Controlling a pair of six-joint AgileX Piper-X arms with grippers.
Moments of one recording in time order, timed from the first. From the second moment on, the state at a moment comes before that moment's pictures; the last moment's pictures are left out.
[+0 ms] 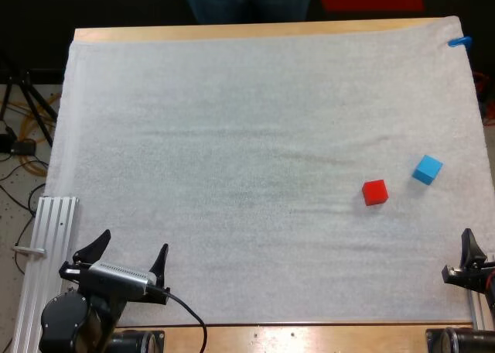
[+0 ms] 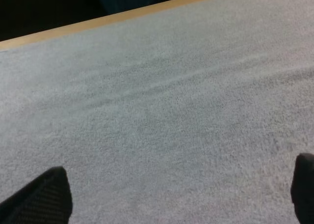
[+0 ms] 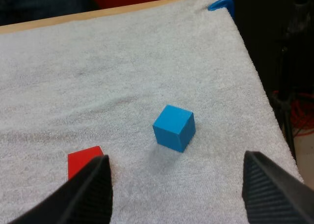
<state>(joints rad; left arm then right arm) 0.02 -0.01 -0.48 0.96 0.22 -1.62 -0.09 -0.01 -0.49 0.98 -0.03 -1.79</state>
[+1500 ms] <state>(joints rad) -0.46 0.46 -0.87 0.99 0.33 -1.59 -0.09 0.43 -0.86 1.12 -0.35 -1.85</state>
